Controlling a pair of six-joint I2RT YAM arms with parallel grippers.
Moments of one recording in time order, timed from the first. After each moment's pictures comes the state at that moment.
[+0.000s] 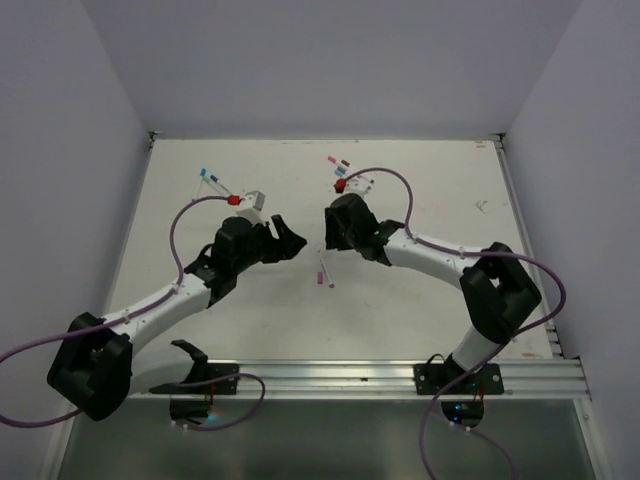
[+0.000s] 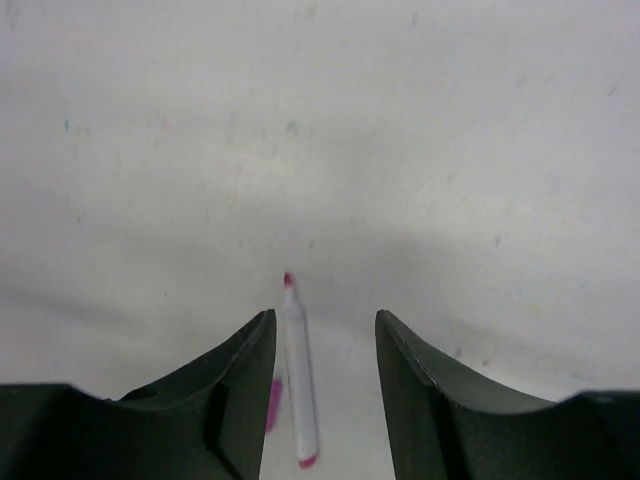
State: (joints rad) left arm -0.54 1.19 0.58 0.17 0.11 -0.68; right arm 0.79 1.66 1.03 -0.15 0.26 0.54
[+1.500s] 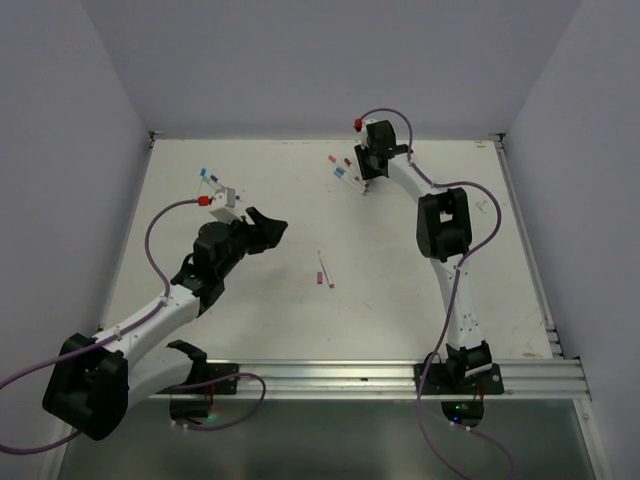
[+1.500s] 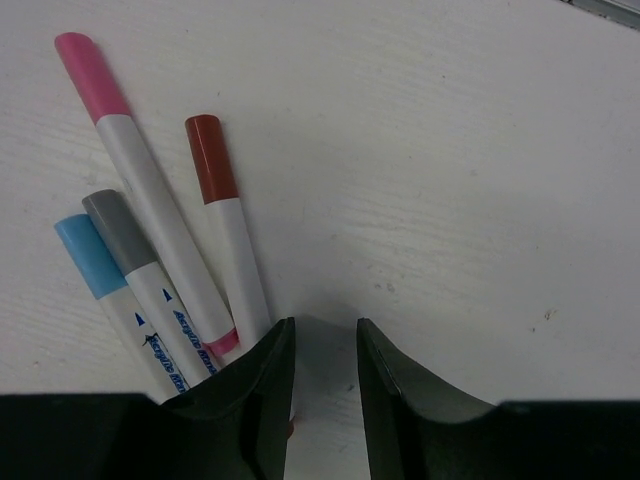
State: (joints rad) left arm -0.44 1.06 0.48 0.35 0.02 -0.70; right arm 0.30 2.53 2.19 -0.48 0.06 -0.06
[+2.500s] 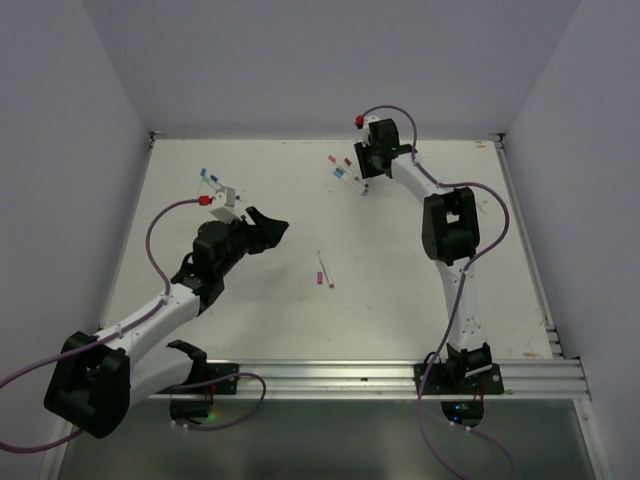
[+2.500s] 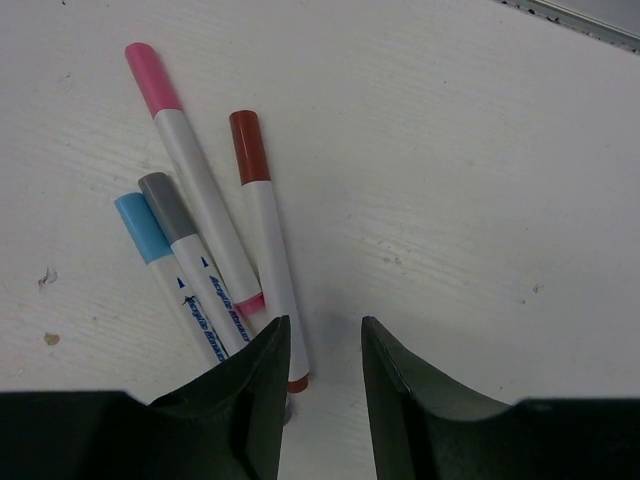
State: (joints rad) left arm -0.41 1.07 0.48 0.36 0.06 -0.72; right arm 0.30 2.43 2.07 -0.42 0.03 -0.05
